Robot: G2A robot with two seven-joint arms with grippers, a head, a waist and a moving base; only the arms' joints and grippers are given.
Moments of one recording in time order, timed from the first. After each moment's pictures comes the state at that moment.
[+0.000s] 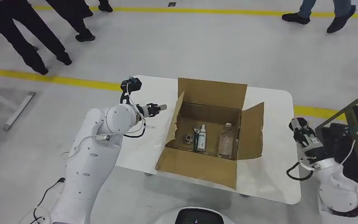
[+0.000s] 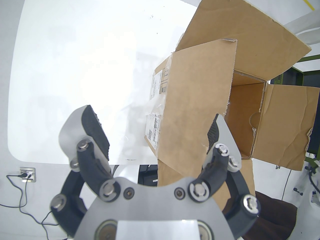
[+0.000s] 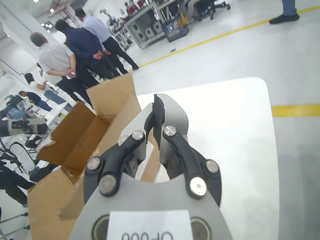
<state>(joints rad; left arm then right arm) 0.77 -1.30 -1.22 -1.59 0.86 0.36 -1.16 -1.56 -1.19 1.91 -1.76 -0.59 -0.35 0.32</state>
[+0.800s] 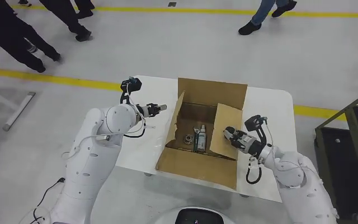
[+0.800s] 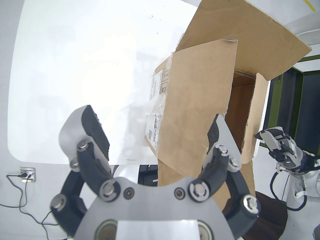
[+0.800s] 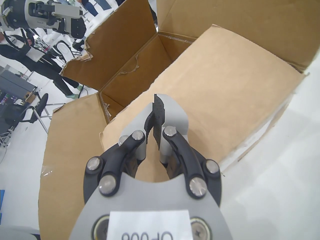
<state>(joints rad) 0.77 -1.30 -1.22 -1.59 0.86 0.36 -1.16 -1.31 -1.18 1.52 -1.64 -0.66 -0.53 0.65</state>
